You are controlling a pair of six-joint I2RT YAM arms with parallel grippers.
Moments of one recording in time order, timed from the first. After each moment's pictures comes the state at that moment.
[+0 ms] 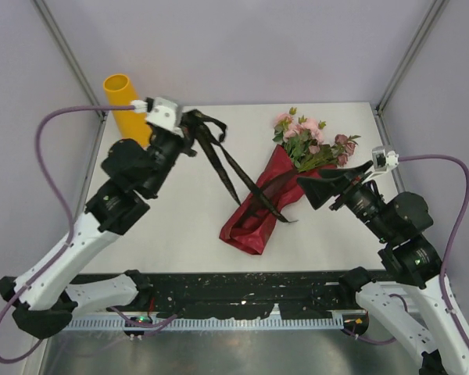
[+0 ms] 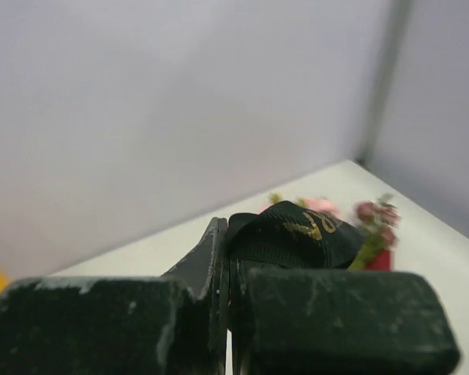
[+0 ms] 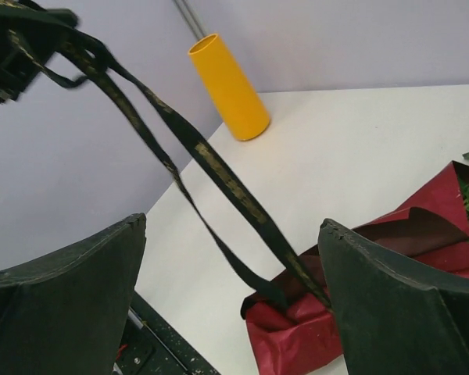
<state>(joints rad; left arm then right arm) -0.85 1.09 1.29 -0.01 -0.25 0.09 0.45 0.53 0.90 -0.27 -0.21 0.53</state>
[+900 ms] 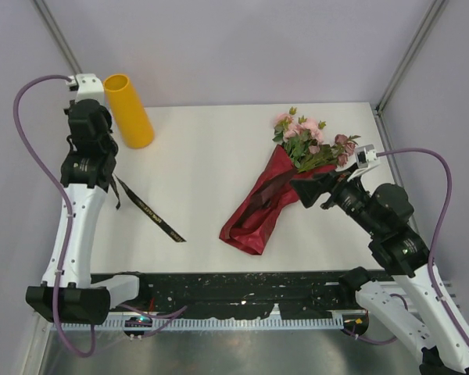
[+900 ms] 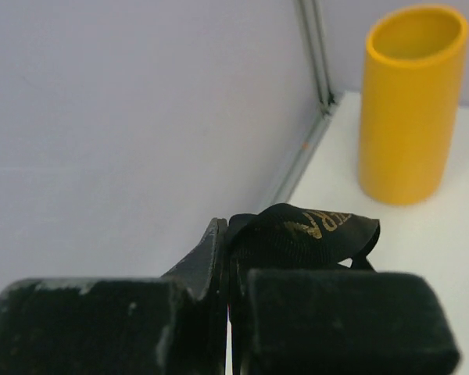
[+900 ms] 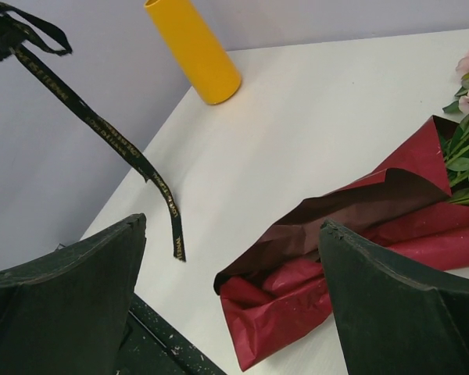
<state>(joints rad) -0.05 1.18 1.37 -0.42 -0.62 0.22 0.45 0.58 0.85 -0.30 -0.18 0.49</state>
